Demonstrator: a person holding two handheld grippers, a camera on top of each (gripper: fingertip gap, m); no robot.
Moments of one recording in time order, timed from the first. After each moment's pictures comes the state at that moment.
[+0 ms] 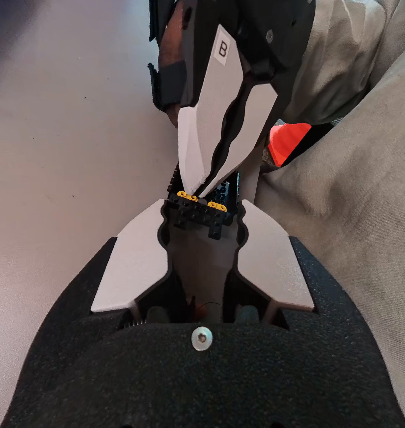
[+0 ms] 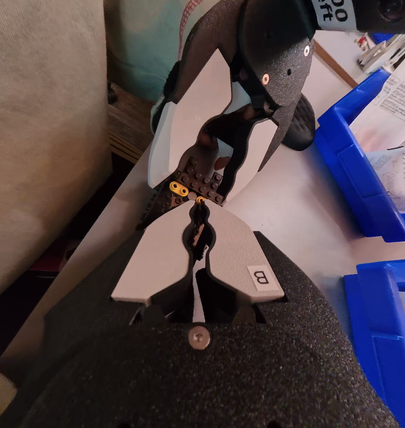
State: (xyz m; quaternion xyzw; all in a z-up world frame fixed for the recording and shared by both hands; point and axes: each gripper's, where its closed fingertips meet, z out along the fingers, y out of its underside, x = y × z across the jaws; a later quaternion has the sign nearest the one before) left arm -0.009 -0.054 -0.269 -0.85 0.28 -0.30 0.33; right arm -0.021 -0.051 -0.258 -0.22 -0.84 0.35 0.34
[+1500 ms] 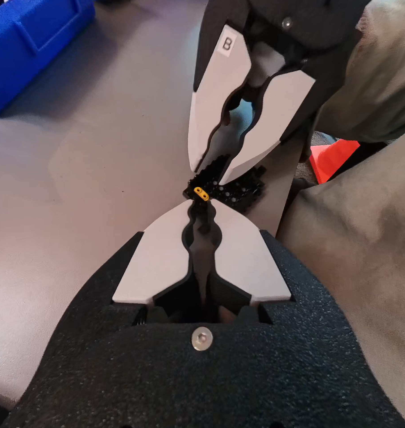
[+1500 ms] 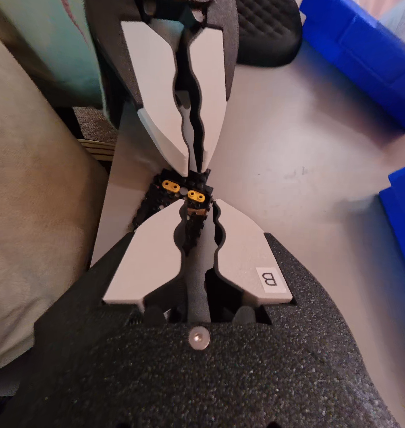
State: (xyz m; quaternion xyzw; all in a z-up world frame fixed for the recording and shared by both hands) left arm -0.030 -0.038 -0.262 -0.86 0.24 -0.21 0.40; right arm -0.018 -0.024 -0.263 -0.43 -0.80 0.34 0.25
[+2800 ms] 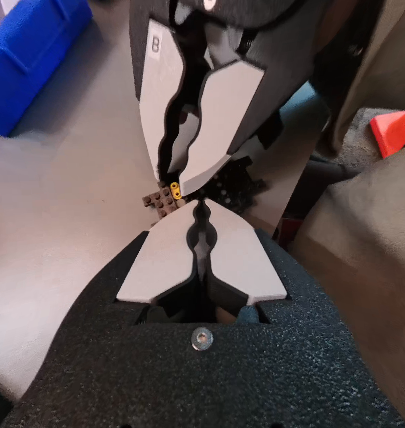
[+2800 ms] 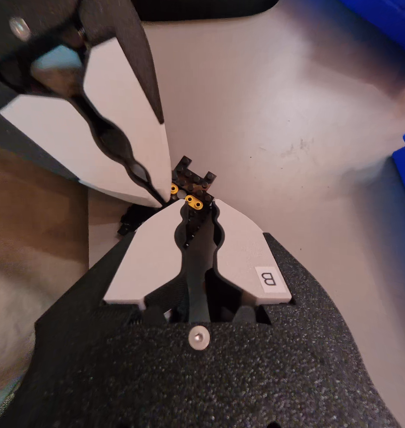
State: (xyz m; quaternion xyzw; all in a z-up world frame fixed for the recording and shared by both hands) left arm -0.006 -0.039 -0.274 -0.87 0.27 -0.09 0.41; right arm -0.026 -0.016 -0.274 -0.51 -0.78 0.28 0.21
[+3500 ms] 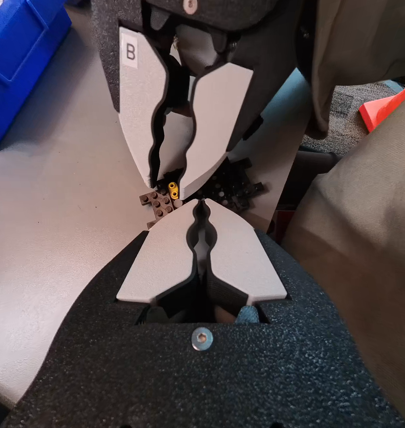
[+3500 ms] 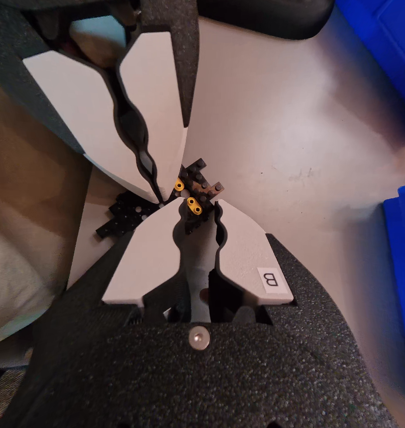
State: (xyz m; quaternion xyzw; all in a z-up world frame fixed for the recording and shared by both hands) left arm -0.002 -0.043 -0.276 -0.86 0.31 -0.10 0.40; right arm -0.025 -0.021 -0.276 -0.41 -0.84 0.27 0.23
